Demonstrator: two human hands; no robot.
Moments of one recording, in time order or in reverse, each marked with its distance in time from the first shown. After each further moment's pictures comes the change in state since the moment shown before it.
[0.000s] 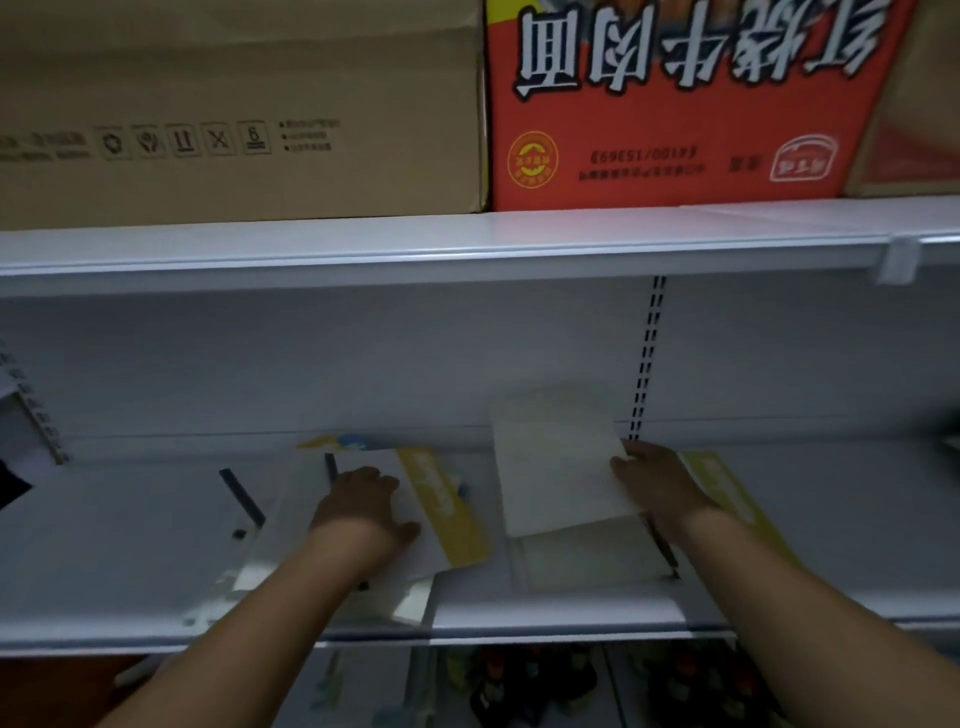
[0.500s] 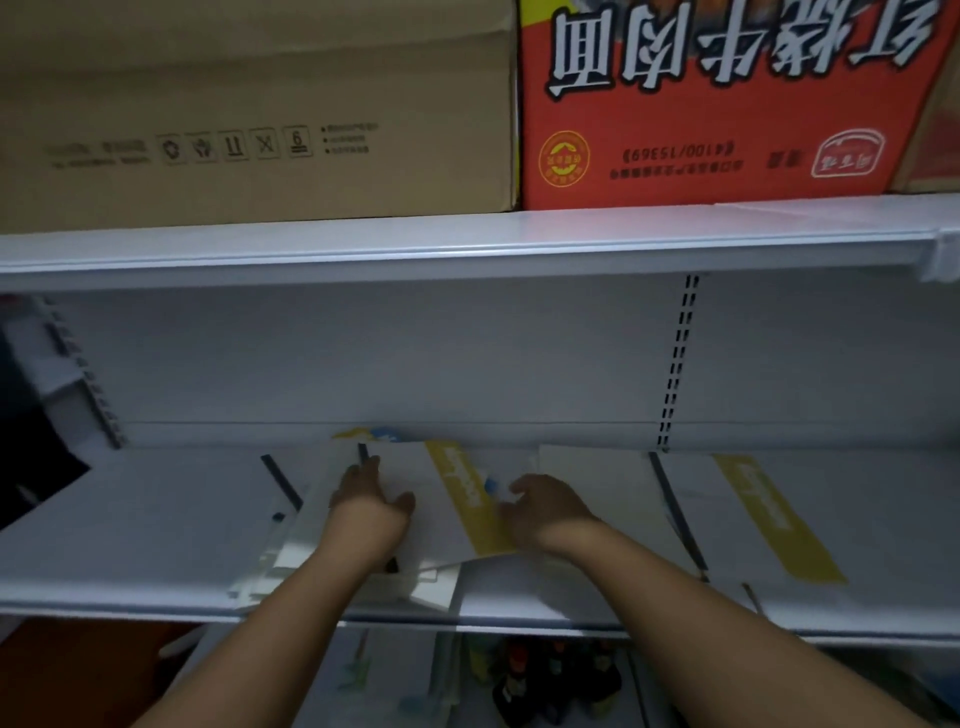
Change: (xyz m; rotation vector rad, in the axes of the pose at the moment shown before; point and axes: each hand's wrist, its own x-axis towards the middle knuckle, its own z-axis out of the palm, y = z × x) left_hand -0.021 -0.010 -0.001 -0.651 0.147 -0.206; right_hand -0.040 -0.022 0.103 -0.549 -0.405 -0.096
